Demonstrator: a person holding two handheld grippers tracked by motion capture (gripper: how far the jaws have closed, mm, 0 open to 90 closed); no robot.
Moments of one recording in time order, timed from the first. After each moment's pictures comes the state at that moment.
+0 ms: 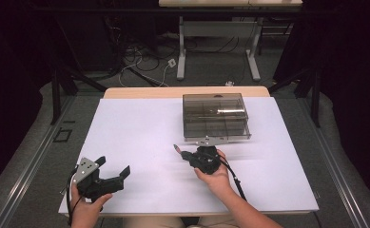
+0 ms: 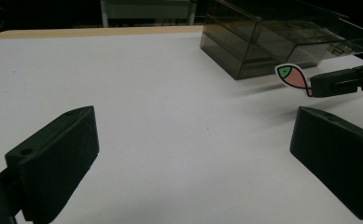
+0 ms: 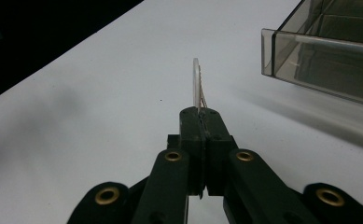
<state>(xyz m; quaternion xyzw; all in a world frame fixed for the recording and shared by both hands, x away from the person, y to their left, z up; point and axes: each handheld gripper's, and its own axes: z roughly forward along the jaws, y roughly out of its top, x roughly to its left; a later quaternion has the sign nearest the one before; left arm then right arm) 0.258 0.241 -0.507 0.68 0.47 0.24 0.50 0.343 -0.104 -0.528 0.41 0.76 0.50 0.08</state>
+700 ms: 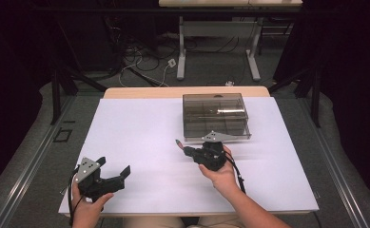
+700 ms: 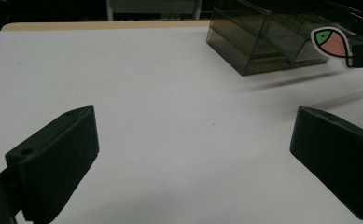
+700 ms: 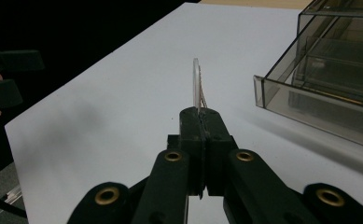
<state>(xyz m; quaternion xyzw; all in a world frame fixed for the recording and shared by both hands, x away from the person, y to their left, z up) 0.261 0.240 -0.511 0.68 0.49 0.24 0.49 0.339 -0.116 -0.499 0.40 0.75 0.52 0.08</state>
